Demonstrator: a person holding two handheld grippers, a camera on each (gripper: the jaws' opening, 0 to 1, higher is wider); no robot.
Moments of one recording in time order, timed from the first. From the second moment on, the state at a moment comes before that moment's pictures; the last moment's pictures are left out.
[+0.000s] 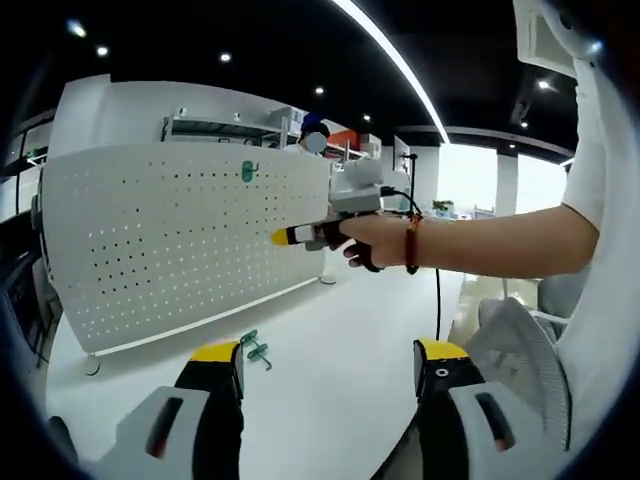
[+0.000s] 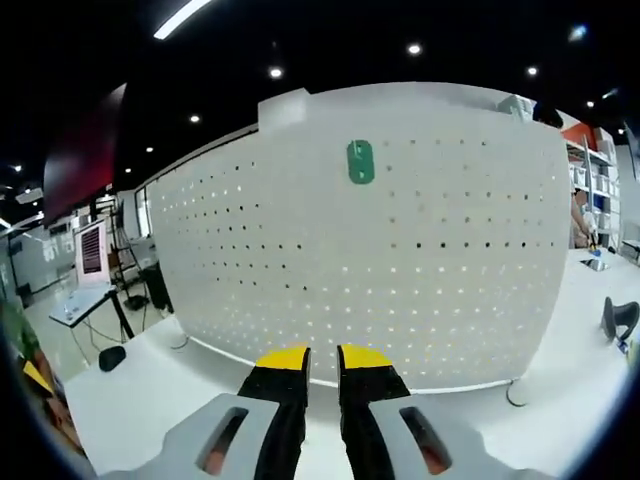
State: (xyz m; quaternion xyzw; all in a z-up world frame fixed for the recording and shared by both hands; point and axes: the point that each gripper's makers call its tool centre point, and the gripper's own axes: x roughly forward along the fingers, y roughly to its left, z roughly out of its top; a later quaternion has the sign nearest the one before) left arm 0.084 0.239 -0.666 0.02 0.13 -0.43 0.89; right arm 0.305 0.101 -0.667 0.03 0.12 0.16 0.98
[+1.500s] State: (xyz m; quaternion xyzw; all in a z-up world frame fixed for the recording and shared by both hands) left arm 0.082 0.241 -0.690 0.02 0.16 -0.42 0.89; right arm 0.277 0.170 -0.808 -0.01 0.28 0.29 0.91
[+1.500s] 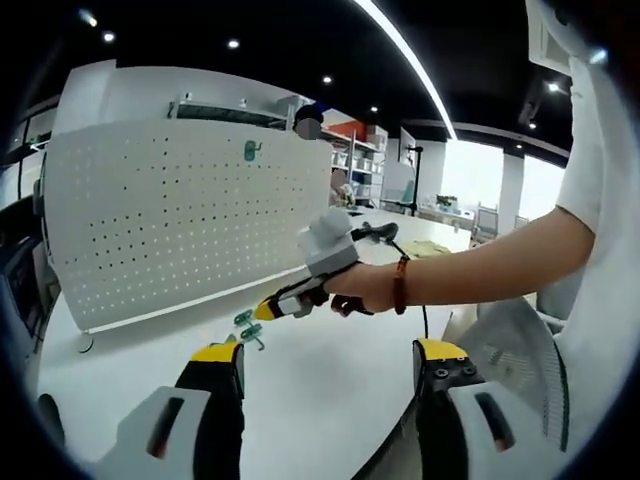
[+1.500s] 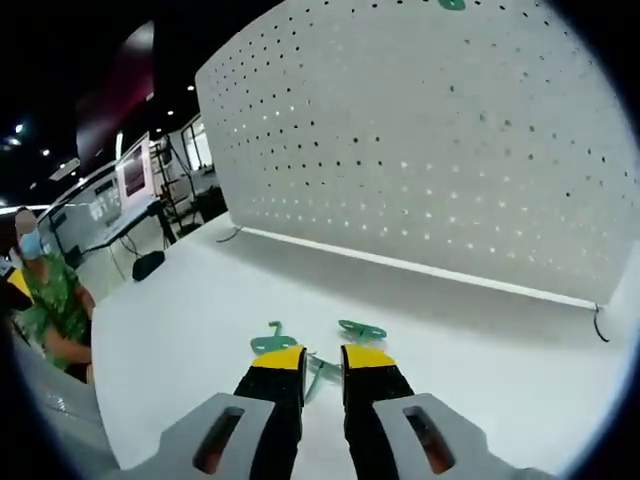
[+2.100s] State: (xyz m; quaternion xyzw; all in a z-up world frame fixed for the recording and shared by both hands) left arm 0.088 0.253 -0.703 0.00 0.18 -0.40 0.90; right arm 0.281 0.178 -0.838 -0.04 0.31 0.31 0.90
